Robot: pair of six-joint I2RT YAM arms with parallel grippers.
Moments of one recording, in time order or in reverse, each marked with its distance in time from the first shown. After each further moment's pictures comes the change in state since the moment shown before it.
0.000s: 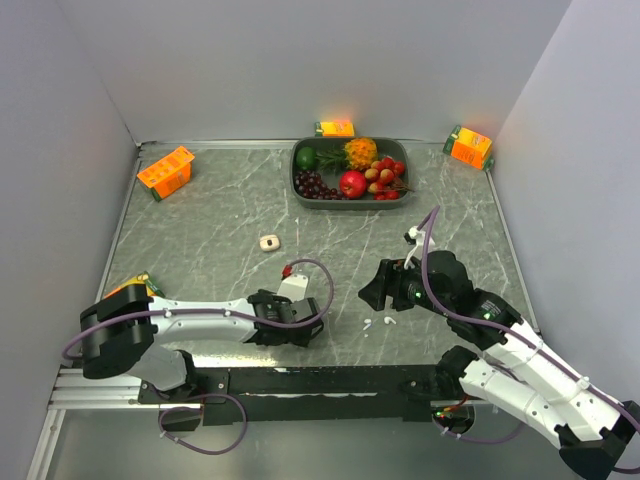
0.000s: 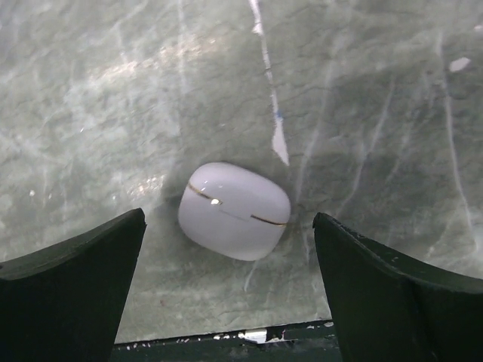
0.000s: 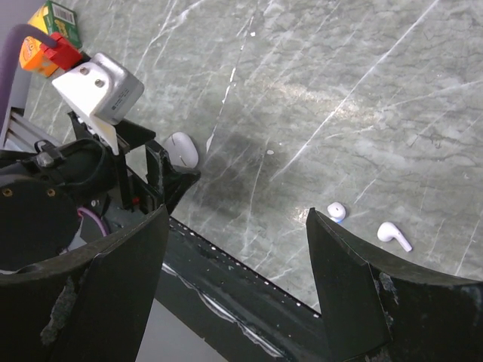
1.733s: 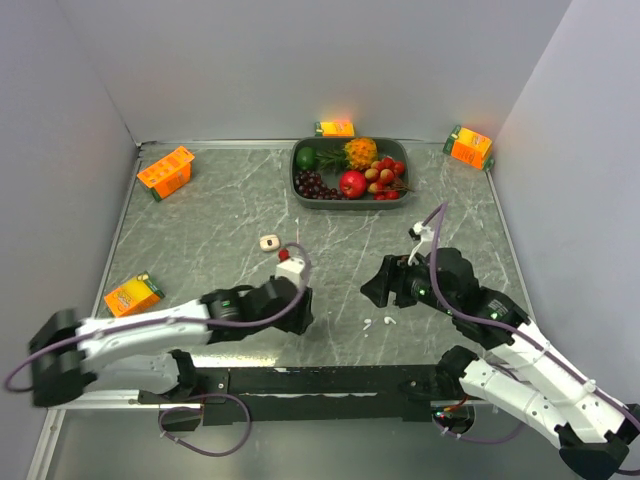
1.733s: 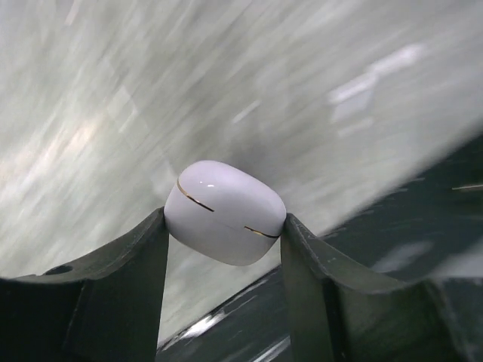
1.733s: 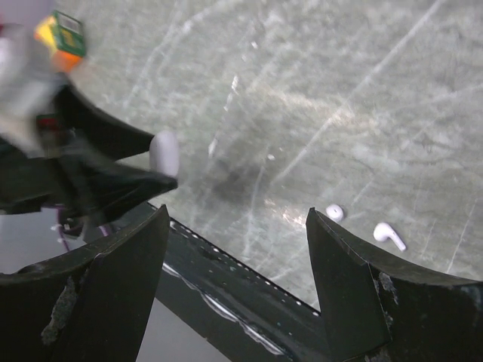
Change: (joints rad) left arm 0.079 -0.276 -0.044 0.208 0.225 0.268; right arm 0.001 -0.001 0.051 -0.037 0.019 -0.008
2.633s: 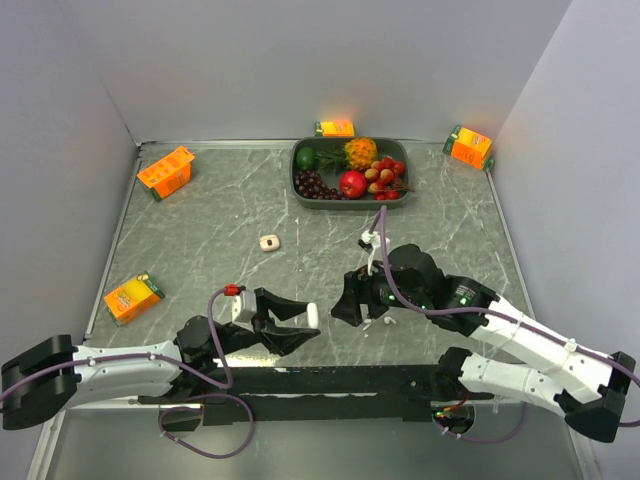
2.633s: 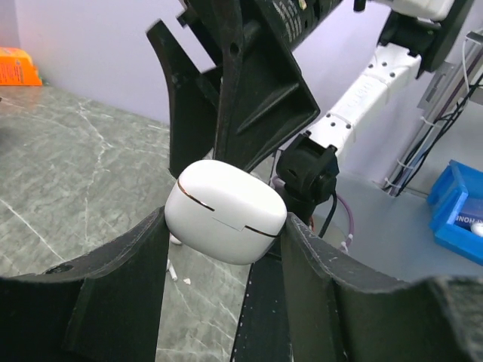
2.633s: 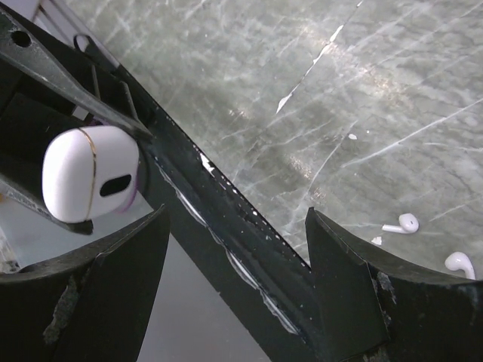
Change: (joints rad) left arm 0.000 -0.329 -0.667 1.537 0.421 0.372; right arm 0.208 0.192 0.076 0.066 -0.124 -0.082
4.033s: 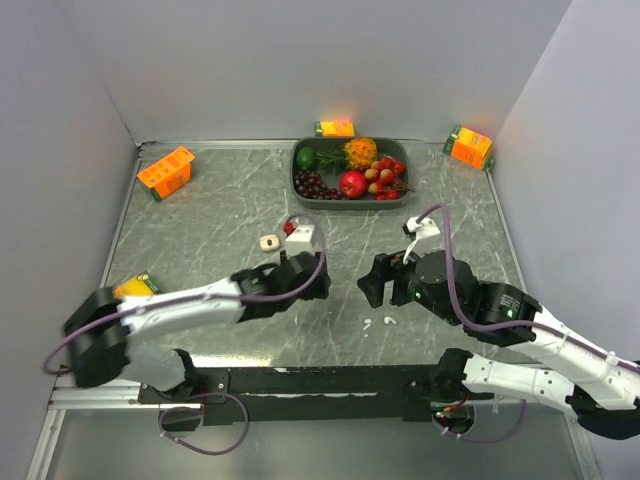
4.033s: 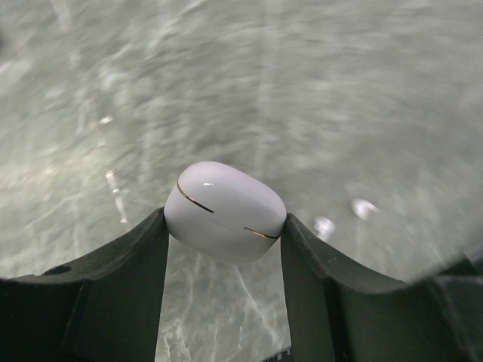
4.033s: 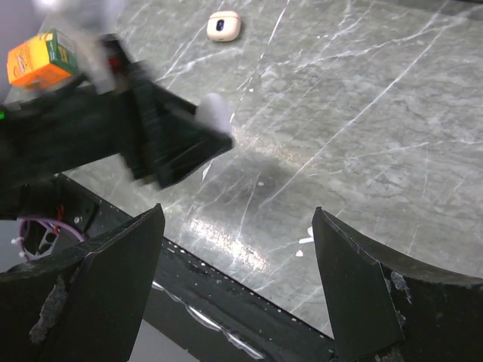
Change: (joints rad) left arm 0.054 0.439 0.764 -1.297 -0.582 -0.444; right arm 0.142 -0.080 0.190 -0.209 0.547 0.048
